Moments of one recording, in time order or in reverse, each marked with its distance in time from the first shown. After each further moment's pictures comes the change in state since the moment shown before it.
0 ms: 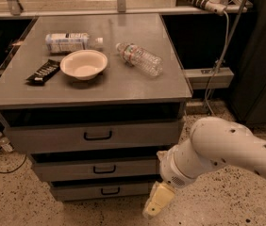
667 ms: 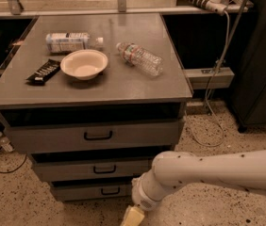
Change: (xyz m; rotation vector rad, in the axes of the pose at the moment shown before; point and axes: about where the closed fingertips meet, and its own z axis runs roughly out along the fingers) arm 0.009 0.029 0.149 -0.136 0.002 0.013
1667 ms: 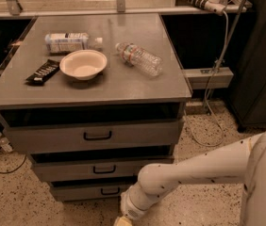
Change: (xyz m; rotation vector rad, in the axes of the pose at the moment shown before) arm 0.006 0.007 0.098 -0.120 -0.010 0.022
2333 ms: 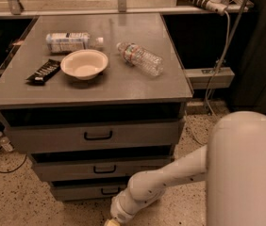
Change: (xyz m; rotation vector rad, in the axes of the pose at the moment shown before) arm -0.007 -0.017 0.068 -0.018 -0.044 0.026
